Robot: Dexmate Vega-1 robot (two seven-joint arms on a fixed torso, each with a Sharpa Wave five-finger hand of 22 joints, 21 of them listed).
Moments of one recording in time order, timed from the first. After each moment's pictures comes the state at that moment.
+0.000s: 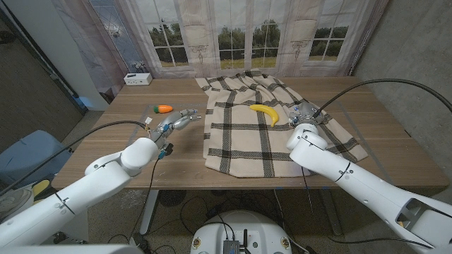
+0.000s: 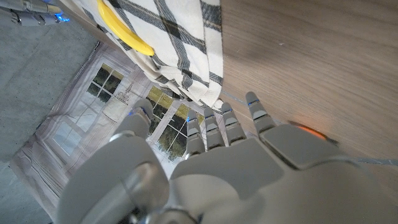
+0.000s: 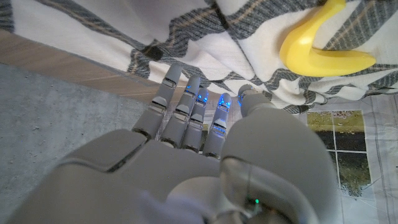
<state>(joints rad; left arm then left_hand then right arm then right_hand) 1.19 0.97 0.32 -2.07 -0.20 0.25 0.27 0.43 0.00 0.59 -0.19 0.18 0.28 -0.07 0.21 0.18 0.20 -0.03 0.21 0.20 0.18 0.03 0.19 0.18 0.06 0.20 0.40 0.19 -0.75 -0.60 -0.76 -1.98 -0.18 -1.27 -0.54 0.85 0.12 0.35 -0.06 0.24 0.60 -0.08 0.21 0.19 0.53 0.01 0.22 0.23 0.59 -0.06 0.22 0.46 0.54 0.04 0.46 0.19</state>
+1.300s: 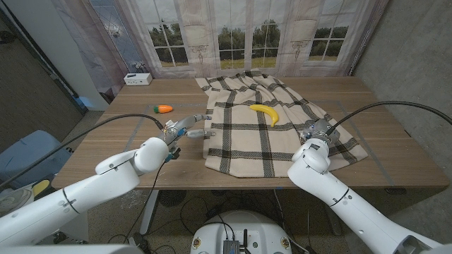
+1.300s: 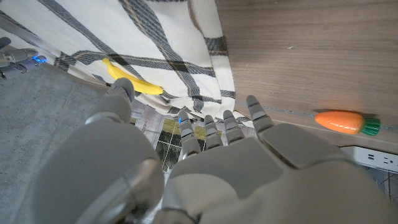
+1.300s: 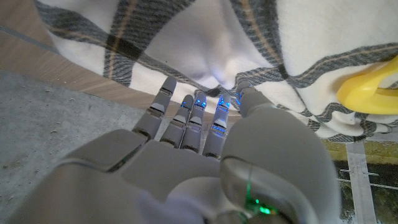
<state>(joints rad) 1.09 1.03 0.47 -2.21 0.06 0.47 0.19 0.62 -0.16 0.50 -0.17 0.24 0.29 -0.18 0.20 0.18 0.08 -0.05 0.20 0.20 0.04 0.07 0.18 0.18 0.02 0.20 0.34 0.19 -0.99 -0.43 -0.59 -2.01 -0.72 -1.39 -0.18 0.84 0.12 0.39 -0.11 0.20 0.58 -0.10 0.19 0.19 0.46 -0.02 0.20 0.23 0.32 -0.04 0.17 0.41 0.35 0.07 0.37 0.18</state>
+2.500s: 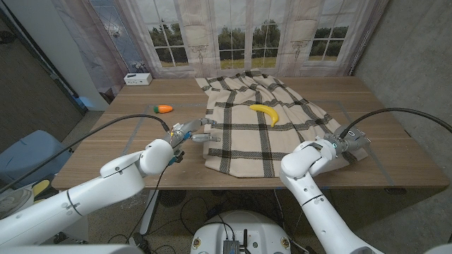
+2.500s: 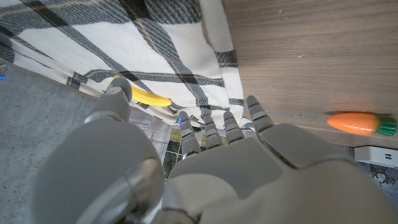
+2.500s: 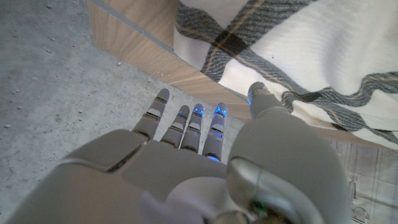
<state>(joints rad) 1.09 1.02 0.51 -2.25 0.12 0.52 0.15 0.64 -0.16 0.45 -0.14 0.26 0.29 -0.17 0.20 0.18 0.07 -0.05 0.20 0.20 0.03 0.08 0.19 0.18 0.02 0.20 0.32 0.19 -1.04 -0.03 -0.34 -1.72 -1.74 -1.38 0.38 0.73 0.06 0.37 -0.10 0.20 0.42 -0.11 0.18 0.19 0.28 -0.02 0.18 0.22 0.15 -0.02 0.18 0.38 0.22 0.12 0.27 0.18</state>
